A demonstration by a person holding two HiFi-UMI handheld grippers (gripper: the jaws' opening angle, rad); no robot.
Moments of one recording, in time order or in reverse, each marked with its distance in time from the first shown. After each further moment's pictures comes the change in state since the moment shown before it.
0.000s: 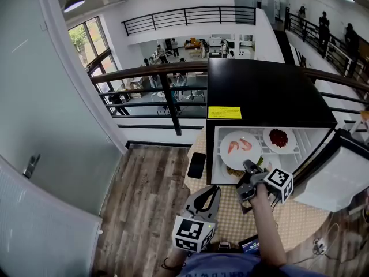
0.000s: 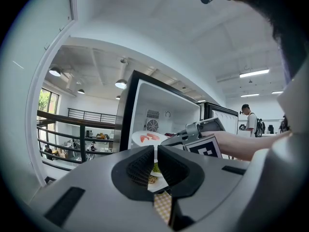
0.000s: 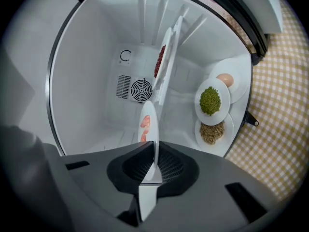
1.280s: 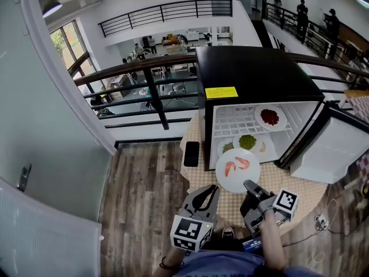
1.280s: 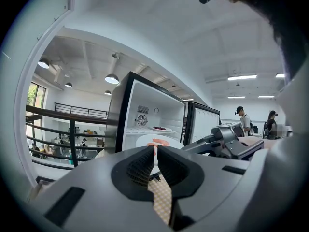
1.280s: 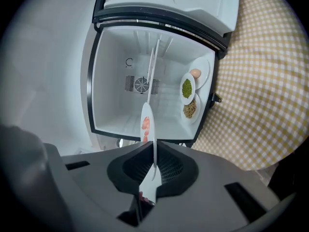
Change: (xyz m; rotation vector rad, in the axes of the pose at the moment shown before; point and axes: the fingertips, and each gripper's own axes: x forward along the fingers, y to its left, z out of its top) left arm -0.055 -0.011 -0.024 0.012 0.037 -0.153; right arm -0.122 -0.037 -0.083 0.015 0.051 0.048
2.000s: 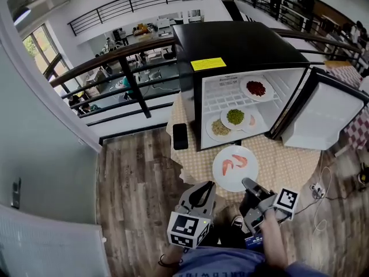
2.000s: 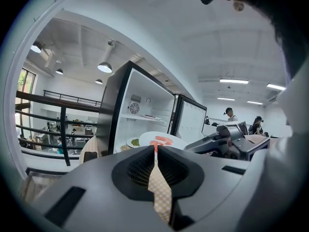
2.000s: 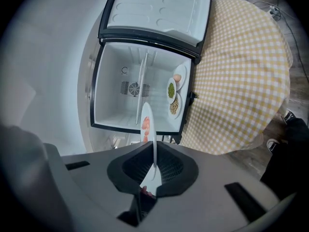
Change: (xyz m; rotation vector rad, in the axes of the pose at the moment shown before) left arm -0.035 -0.012 -0.048 -0.040 0.082 -0.144; right arm -0.054 -0.034 -0.054 0.046 -0.103 -0.062
